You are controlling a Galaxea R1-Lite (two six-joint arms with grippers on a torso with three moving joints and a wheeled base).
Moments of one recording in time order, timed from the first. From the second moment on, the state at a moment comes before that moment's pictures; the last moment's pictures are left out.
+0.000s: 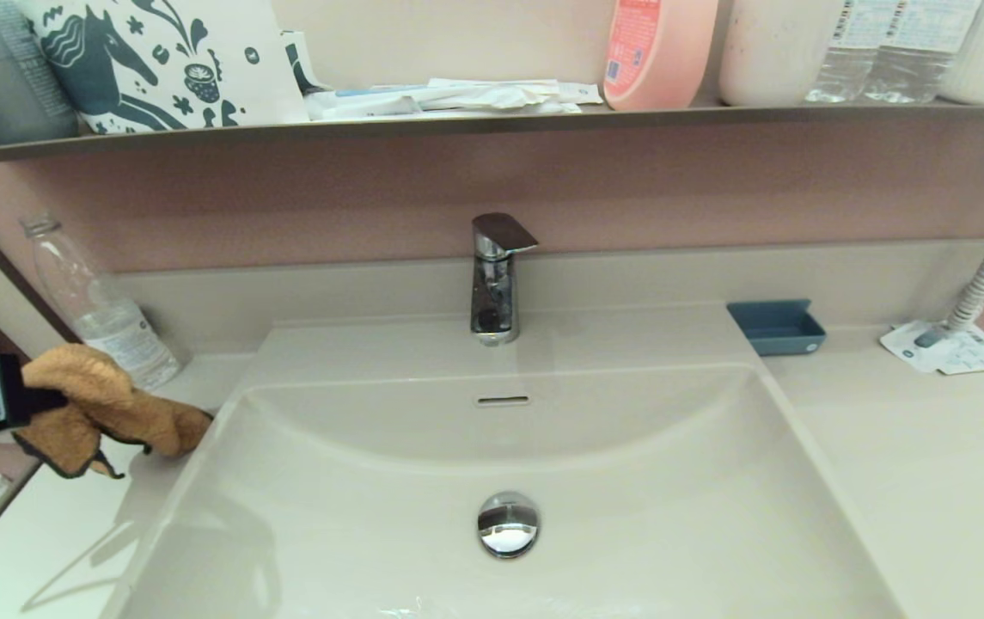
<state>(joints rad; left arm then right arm) 0.41 1.26 -0.97 0.35 -0.21 0.00 0.00 0.00 0.00 -0.01 -0.03 0.05</state>
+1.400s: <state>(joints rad) 0.74 1.05 -0.93 0.72 -0.06 0.00 0.00 0.00 0.00 -0.01 -0.03 0.05</state>
